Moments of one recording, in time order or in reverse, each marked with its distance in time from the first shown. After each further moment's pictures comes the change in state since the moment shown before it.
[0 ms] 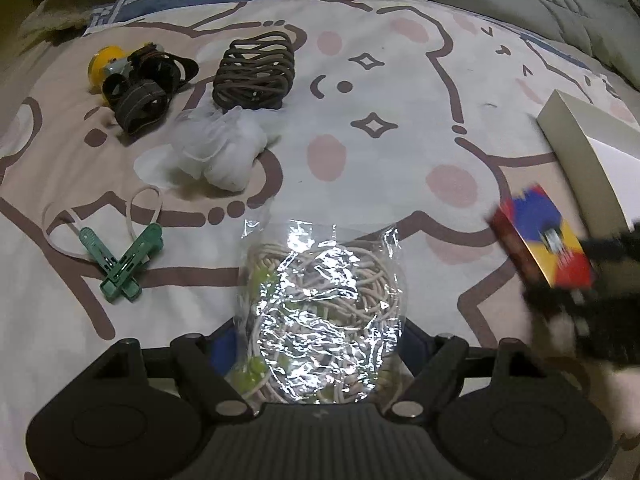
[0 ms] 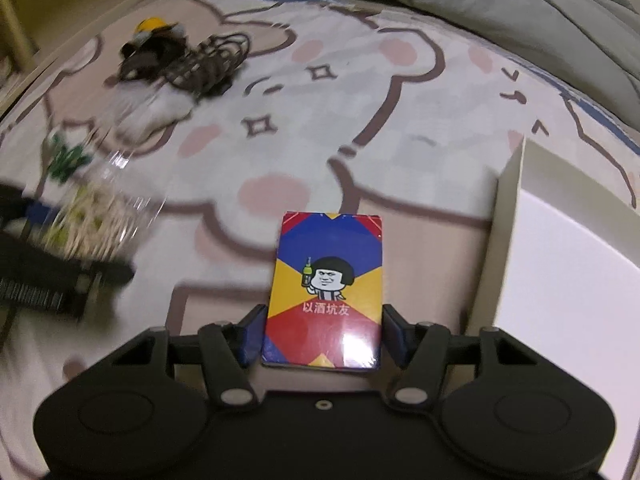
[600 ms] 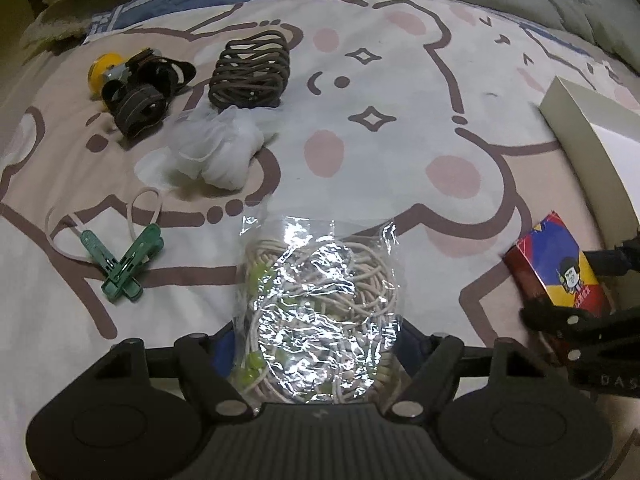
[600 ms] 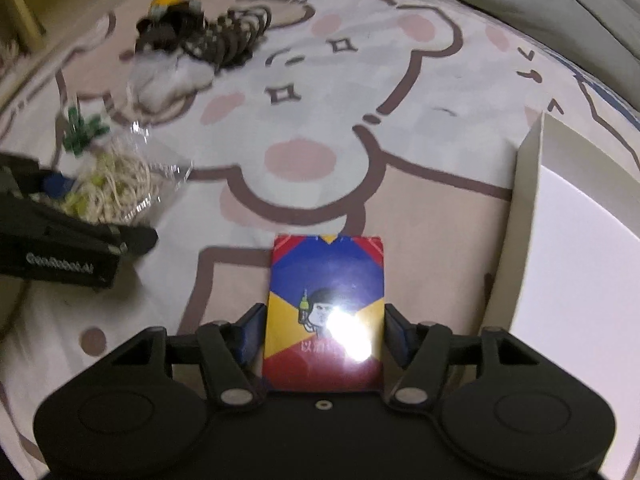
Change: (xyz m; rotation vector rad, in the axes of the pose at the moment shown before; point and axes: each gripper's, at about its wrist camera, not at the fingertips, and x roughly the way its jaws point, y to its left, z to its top) left arm 0.003 -0.008 -0.002 0.042 0.001 0.039; right arm 0.005 0.015 -0.007 0.000 0.066 0.013
